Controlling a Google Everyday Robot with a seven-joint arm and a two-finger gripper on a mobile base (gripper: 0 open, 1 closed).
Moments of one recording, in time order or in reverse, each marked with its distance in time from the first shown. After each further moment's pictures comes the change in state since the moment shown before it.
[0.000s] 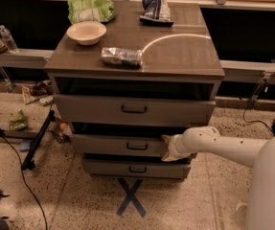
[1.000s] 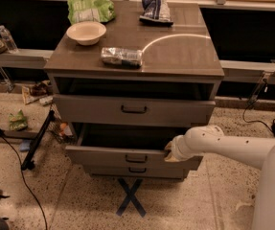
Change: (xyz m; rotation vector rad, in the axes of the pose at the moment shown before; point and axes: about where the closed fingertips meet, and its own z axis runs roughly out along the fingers) arm -0.003 0.011 -0.024 -0.031 0.026 0.011
